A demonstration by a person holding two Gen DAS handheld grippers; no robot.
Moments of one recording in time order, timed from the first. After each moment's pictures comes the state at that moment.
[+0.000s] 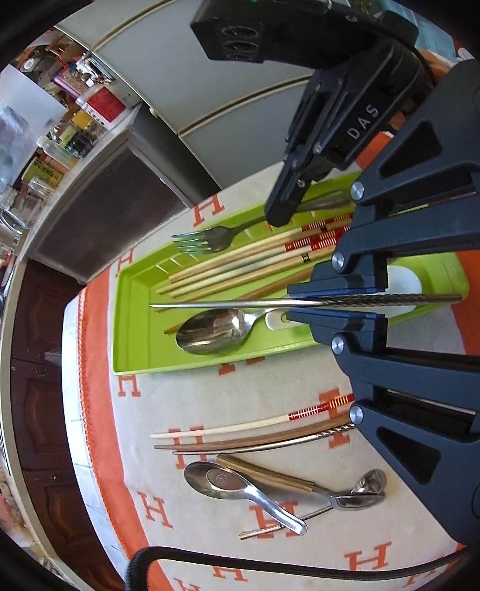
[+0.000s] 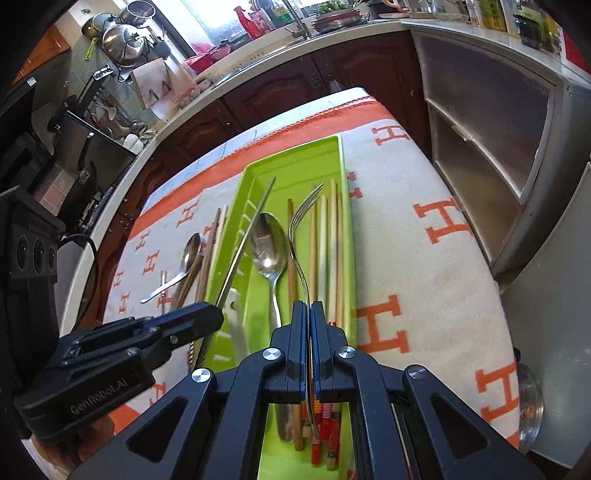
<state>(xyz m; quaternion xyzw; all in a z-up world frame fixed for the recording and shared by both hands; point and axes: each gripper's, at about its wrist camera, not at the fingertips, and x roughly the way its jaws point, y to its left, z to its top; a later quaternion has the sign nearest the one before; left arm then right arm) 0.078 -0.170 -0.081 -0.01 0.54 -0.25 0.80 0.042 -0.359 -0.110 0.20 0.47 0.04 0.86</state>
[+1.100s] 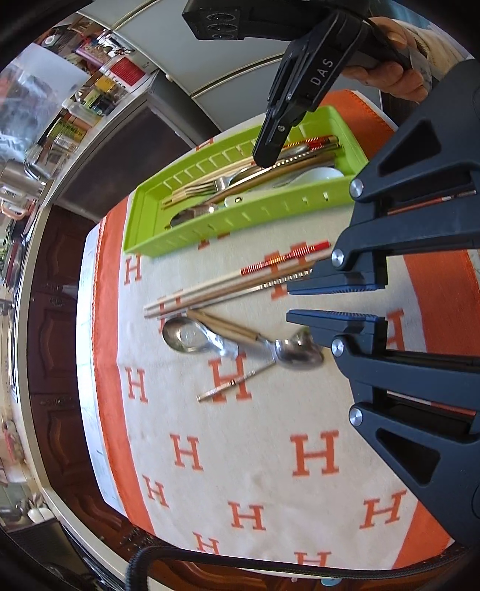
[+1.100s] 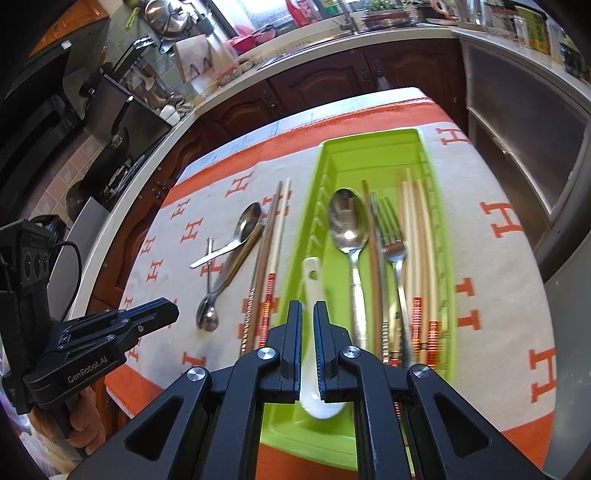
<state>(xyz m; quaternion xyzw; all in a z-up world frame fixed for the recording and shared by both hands) 0.037 -0.044 -0.054 -0.01 0.52 -0.16 0.84 0.033 -0.281 -0.092 0.16 0.48 0.11 0.85</state>
